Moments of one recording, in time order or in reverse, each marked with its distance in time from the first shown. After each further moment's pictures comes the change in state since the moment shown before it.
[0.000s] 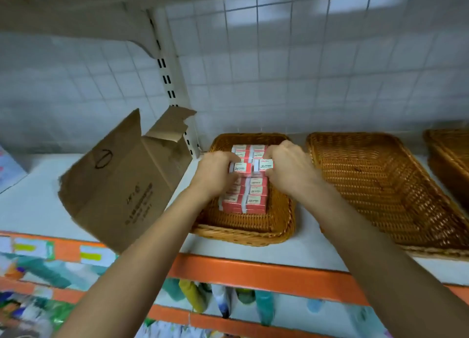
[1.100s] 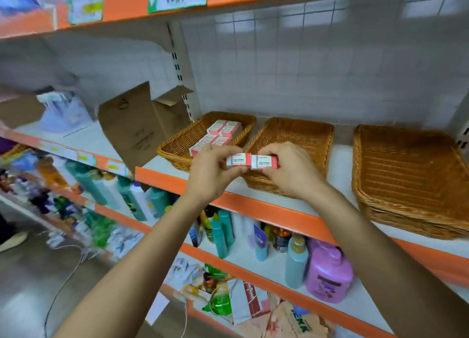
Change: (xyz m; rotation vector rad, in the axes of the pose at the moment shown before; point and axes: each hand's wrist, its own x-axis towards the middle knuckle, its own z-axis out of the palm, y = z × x) left_hand -0.156 0.202 0.017 -0.269 0.407 -0.120; right_hand -0.155 0.149 -0.089 0.278 -0.042 -0.338
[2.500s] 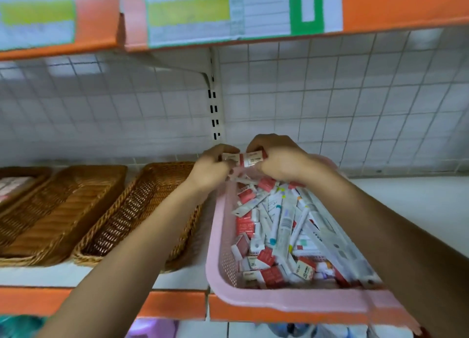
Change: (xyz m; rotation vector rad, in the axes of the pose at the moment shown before) left_hand 0.095 0.381 0.280 -0.574 -0.389 -0.088; right_hand -0.101 0.323 -0.301 -0.240 0.011 0.227
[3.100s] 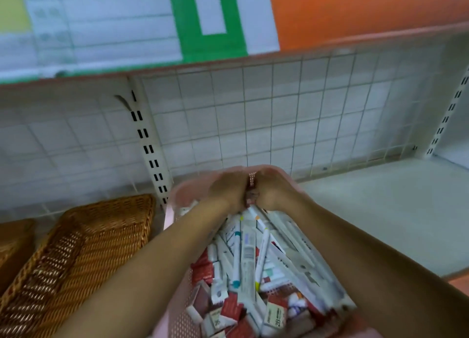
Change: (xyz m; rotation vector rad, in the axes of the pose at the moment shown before) left_hand 0.082 0.004 0.122 0.831 -0.374 0.436; right_hand 0.022 0.121 0.047 -0.062 0.060 0.329
